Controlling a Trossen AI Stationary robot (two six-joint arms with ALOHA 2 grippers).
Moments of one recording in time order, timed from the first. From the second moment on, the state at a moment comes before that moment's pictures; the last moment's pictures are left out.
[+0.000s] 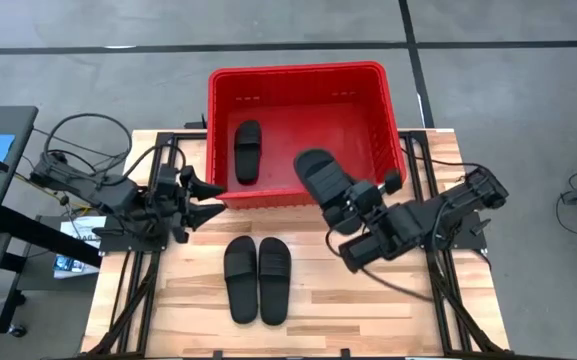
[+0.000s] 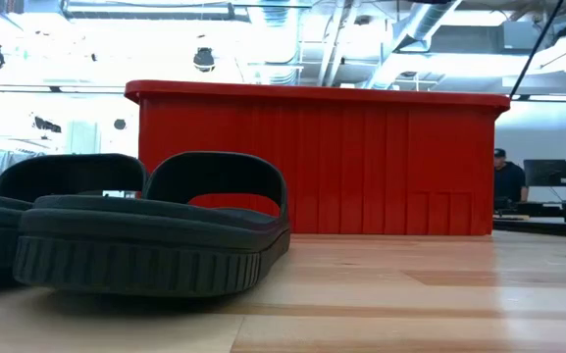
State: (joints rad) left arm -0.43 0.84 0.97 -0.08 -0.55 -0.46; right arm 0.46 1.66 1.73 -1.57 1.32 1.26
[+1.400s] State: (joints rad) left arm 0.08 1.39 1.71 -0.49 -0.17 -0.38; right arm 0.41 1.64 1.73 -1.34 1.41 0.81
